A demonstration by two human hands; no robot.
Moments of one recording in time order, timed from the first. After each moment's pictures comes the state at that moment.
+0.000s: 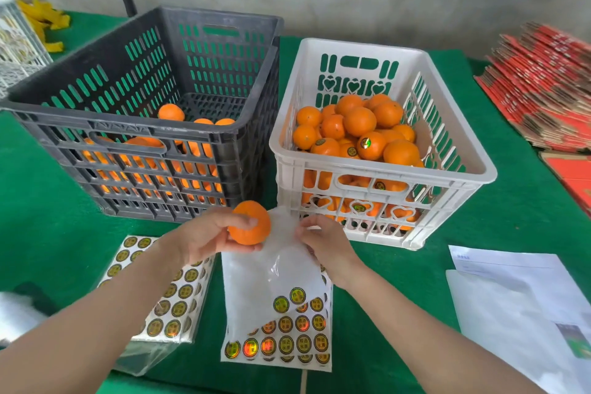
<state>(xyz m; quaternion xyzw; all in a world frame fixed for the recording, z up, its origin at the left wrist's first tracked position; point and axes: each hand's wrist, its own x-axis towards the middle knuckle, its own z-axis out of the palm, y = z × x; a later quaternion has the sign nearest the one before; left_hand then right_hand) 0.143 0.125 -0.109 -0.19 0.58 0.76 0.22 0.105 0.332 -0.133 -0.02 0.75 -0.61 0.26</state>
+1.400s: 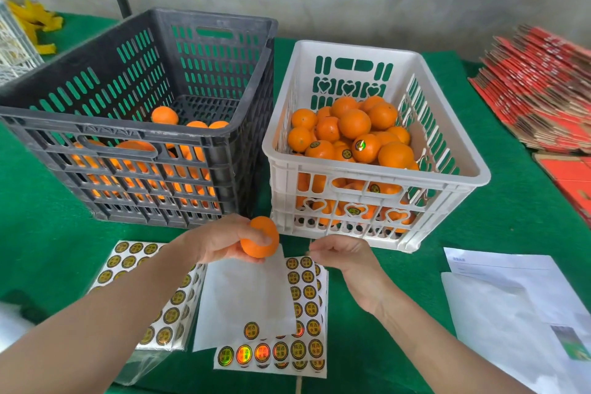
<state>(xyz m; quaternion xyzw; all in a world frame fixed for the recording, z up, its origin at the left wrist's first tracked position) 0.121 0.146 -0.121 -0.19 0.63 0.68 0.31 0.123 0.378 -0.119 -0.02 0.67 -0.69 0.26</state>
